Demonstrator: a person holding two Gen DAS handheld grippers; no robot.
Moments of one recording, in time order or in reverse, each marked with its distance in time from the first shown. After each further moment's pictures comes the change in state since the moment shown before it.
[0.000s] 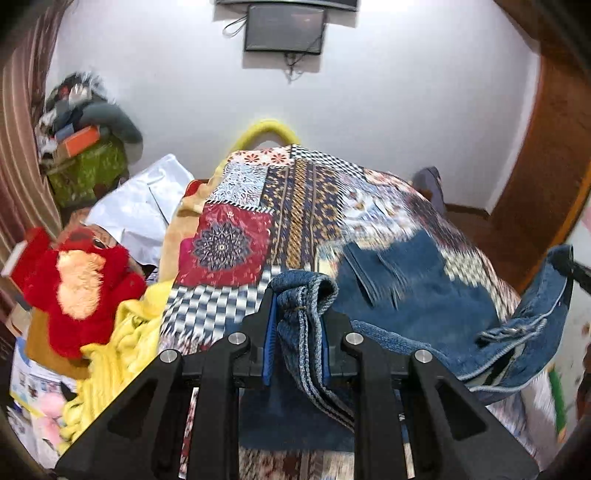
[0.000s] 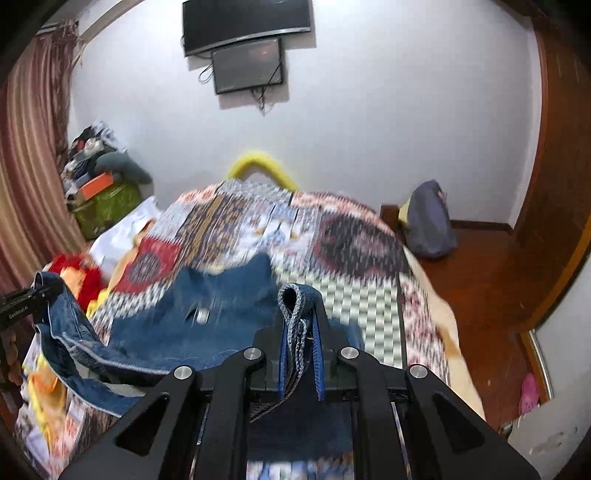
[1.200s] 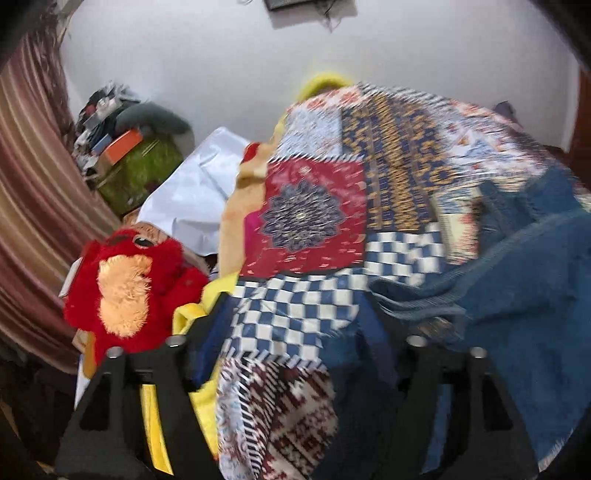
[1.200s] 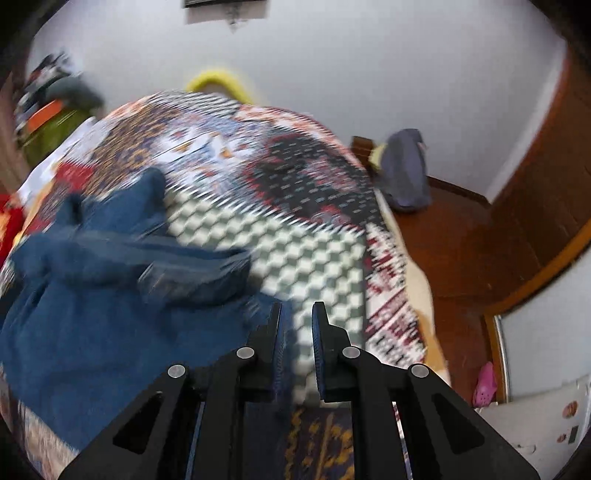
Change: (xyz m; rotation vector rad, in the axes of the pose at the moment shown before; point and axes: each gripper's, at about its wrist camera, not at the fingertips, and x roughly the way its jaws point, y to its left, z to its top) left arm 0.102 0.041 -0.025 0.171 0.121 0.327; right arm 0.137 -0.049 -0.035 -0.124 0.297 -0.138
